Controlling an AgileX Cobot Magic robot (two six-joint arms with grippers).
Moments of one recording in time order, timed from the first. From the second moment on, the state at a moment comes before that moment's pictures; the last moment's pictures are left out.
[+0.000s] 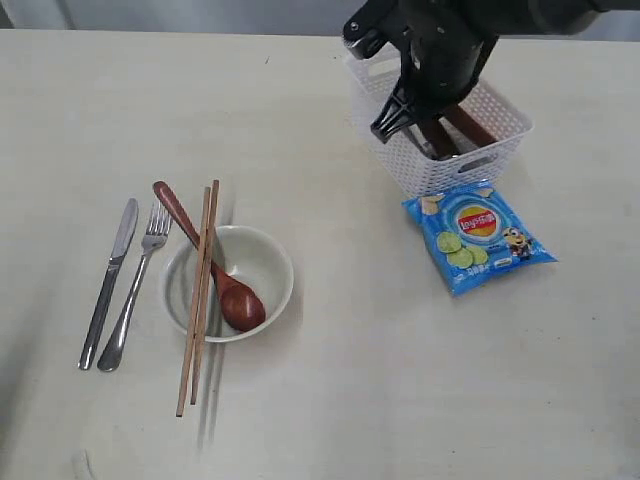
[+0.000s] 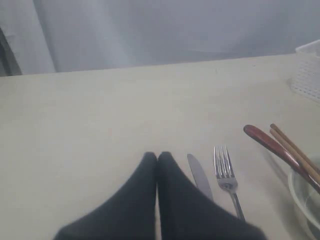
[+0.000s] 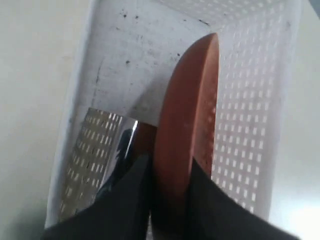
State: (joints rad) left arm -0.14 0.01 0.00 0.01 0.32 0.01; right arm 0.55 1.95 -1.38 -0.65 0.77 0.23
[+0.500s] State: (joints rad) left arm -0.14 0.01 0.00 0.01 0.32 0.01; right arm 0.60 1.92 -1.46 -0.76 0.83 0.32
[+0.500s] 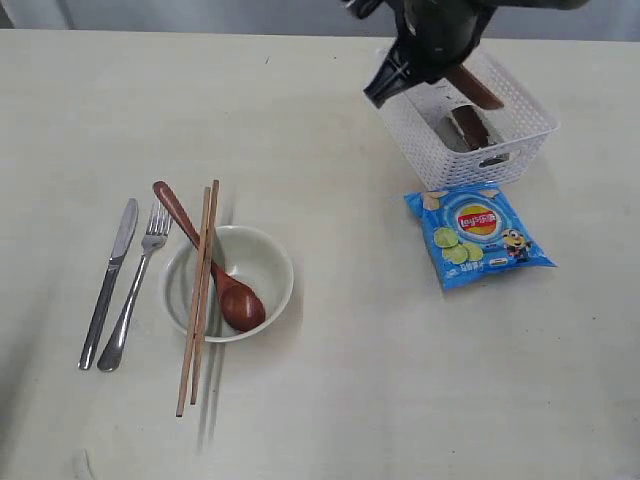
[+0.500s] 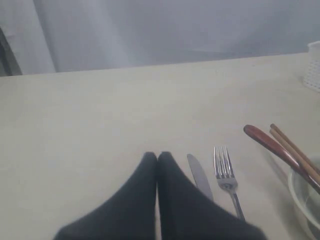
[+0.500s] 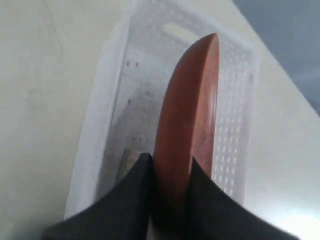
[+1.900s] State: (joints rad) left arm -0.14 0.01 0.00 0.01 0.32 0.01; right arm 0.88 2.12 -1.58 -0.64 0.58 0.26
